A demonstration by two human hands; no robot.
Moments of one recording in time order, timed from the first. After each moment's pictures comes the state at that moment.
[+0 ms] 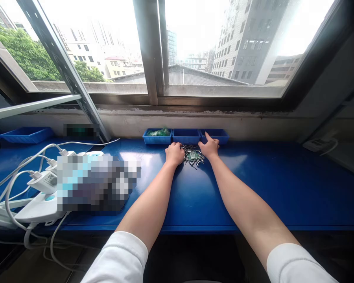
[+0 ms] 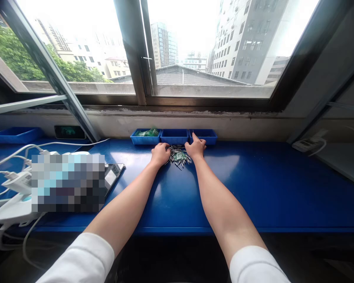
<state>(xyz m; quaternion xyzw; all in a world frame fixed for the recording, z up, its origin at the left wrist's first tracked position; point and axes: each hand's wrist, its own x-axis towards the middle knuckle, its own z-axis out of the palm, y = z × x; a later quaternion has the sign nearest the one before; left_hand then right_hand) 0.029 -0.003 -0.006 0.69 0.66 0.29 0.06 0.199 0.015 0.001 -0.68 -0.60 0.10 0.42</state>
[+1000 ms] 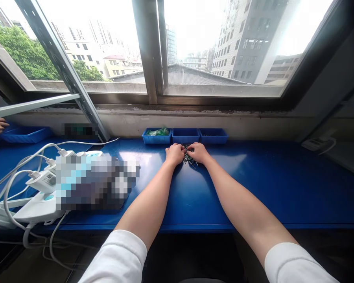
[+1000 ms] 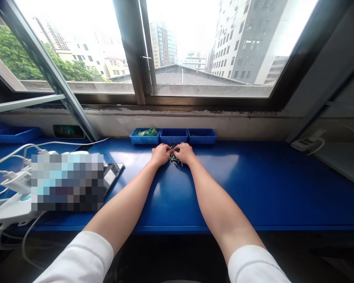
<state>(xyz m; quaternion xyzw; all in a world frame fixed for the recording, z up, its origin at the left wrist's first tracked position) 0.029 -0.002 -0.006 0.72 0.63 0.27 0.09 0.179 0.017 -0.016 -0.52 -0.80 0.08 0.29</state>
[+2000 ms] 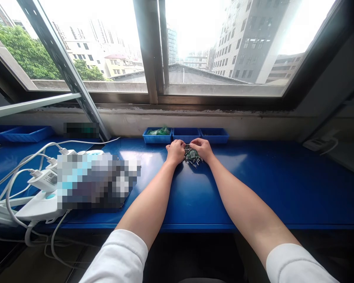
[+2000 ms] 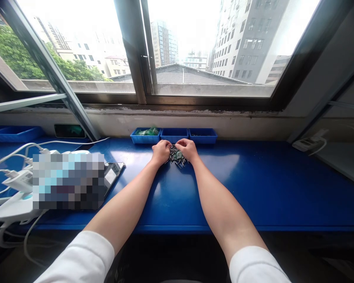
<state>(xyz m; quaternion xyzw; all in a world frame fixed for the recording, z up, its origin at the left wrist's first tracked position) 0.034 -0.008 0.003 0.70 0.62 0.35 0.07 0.182 0.009 -0.006 -0.42 -0.66 0.32 0.54</state>
